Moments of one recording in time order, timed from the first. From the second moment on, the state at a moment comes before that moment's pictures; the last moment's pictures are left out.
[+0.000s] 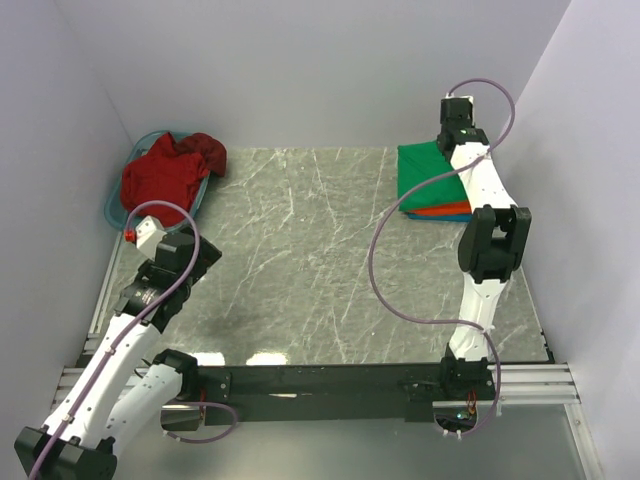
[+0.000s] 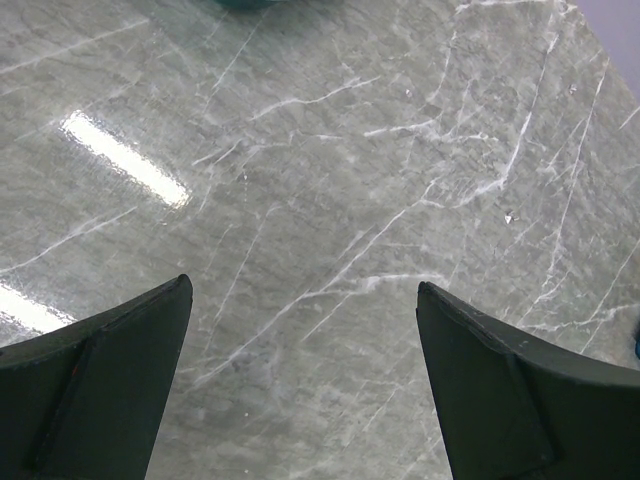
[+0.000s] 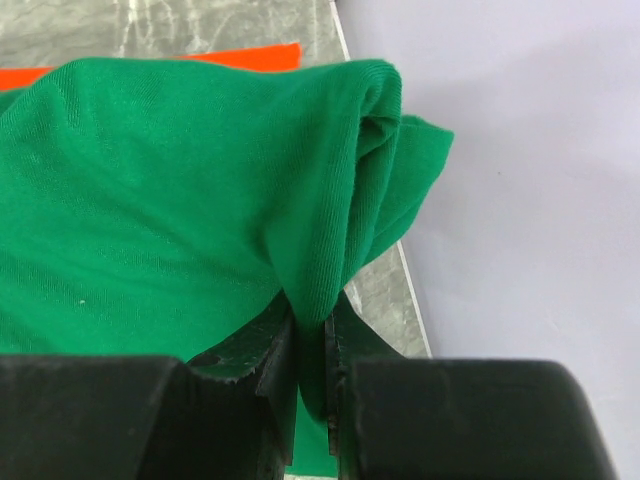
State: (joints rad) left arm -0.31 0.73 0.71 -0.65 -0.47 -0.94; right arm 0.02 2.11 2.00 -0.65 0.58 -0.12
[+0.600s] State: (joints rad) left arm -0.31 0.75 0.73 -0.65 -0.47 -0.95; right arm -0.08 2.23 2.05 -0.62 0.45 -0.07
